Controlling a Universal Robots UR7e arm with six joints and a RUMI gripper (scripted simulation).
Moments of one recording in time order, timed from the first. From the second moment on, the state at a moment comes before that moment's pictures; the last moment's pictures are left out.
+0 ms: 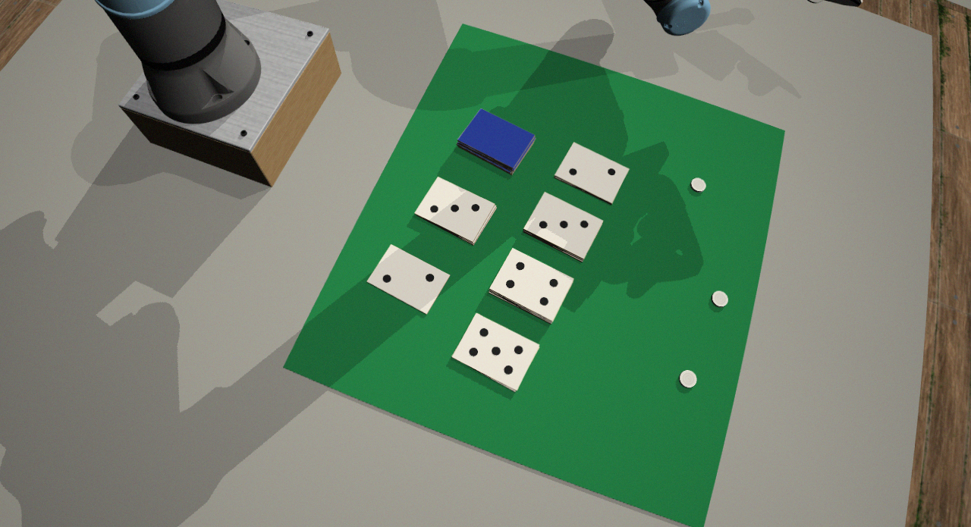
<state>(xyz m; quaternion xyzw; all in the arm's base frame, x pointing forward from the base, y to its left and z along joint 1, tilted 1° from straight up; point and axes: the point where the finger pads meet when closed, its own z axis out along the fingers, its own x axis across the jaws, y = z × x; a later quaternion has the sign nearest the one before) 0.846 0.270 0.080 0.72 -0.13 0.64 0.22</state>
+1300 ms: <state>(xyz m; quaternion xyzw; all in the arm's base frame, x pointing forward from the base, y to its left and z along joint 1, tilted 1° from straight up) 0.859 0.245 0.087 0.75 -0.07 0.60 0.26</state>
